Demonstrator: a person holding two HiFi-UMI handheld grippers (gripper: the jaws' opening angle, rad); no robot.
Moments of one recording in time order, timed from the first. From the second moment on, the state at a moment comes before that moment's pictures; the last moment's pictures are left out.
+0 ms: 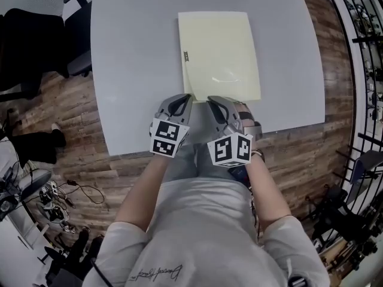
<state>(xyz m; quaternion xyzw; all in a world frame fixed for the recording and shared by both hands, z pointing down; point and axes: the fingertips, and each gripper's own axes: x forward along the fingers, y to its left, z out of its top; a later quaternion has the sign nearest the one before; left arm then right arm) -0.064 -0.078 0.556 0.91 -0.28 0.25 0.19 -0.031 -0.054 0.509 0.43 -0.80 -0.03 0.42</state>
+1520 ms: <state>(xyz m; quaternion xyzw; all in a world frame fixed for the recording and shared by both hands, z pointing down) -0.076 -0.082 0.559 0.88 -0.33 0.26 0.21 0.166 -0.013 0.406 0.61 -0.73 0.02 0.29</state>
